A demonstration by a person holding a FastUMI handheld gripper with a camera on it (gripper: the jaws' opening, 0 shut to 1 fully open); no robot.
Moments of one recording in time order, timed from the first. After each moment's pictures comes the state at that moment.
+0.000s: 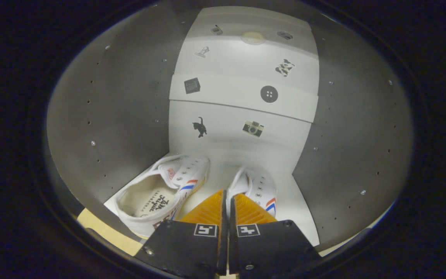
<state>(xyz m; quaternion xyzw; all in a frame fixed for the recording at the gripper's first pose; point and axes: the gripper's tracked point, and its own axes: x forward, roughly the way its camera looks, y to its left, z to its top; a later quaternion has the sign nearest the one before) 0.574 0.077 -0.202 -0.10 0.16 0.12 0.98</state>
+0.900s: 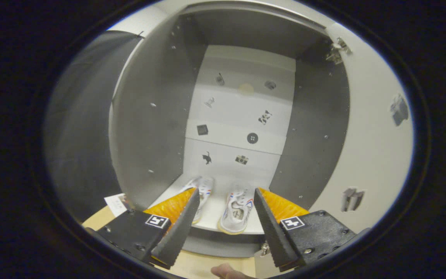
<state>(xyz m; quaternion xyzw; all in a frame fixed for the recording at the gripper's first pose) 0.410 0.080 -0.095 -0.10 0.07 0.10 0.99</state>
